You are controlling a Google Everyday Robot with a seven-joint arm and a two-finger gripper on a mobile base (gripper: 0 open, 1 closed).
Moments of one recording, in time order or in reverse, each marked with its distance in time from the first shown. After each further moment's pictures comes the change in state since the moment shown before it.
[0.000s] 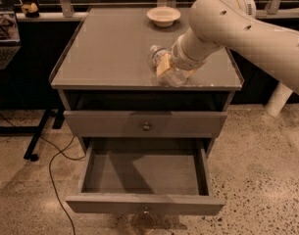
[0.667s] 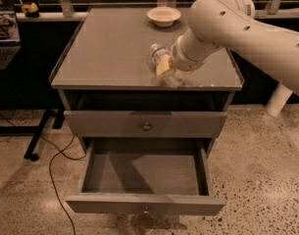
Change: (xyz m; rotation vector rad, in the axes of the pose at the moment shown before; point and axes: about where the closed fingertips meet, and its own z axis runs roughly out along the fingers) arm 0.000 0.000 0.000 0.000 0.000 0.000
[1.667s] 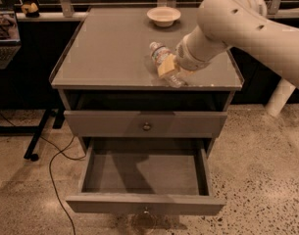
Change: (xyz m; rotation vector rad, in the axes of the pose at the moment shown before) arm 0.004 -0.003 -0.015 -0.025 -0.014 -0.043
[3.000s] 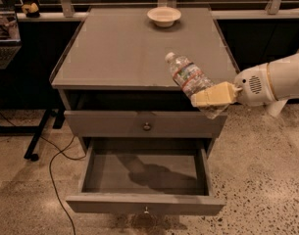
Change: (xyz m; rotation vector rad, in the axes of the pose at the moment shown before) arm 0.120 -0.018 -0.110 -0.456 -0.089 -0.120
